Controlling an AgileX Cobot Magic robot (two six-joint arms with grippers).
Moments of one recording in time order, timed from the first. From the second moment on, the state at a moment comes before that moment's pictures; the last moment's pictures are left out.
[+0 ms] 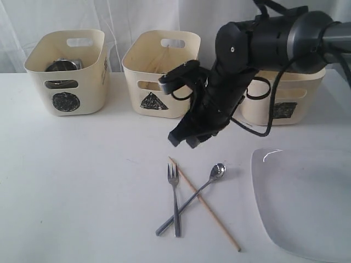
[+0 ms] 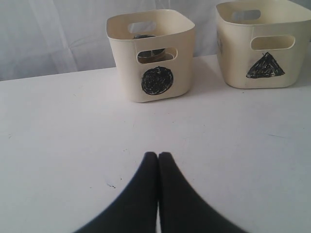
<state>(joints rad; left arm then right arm) -0.13 0.01 0.02 -0.08 0.19 0.13 0.40 1.88 -1.41 0.10 0.84 -0.27</state>
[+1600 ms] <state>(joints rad) -0.13 0.01 0.02 -0.08 0.19 0.13 0.54 1.84 -1.09 0.33 0.39 -0.05</state>
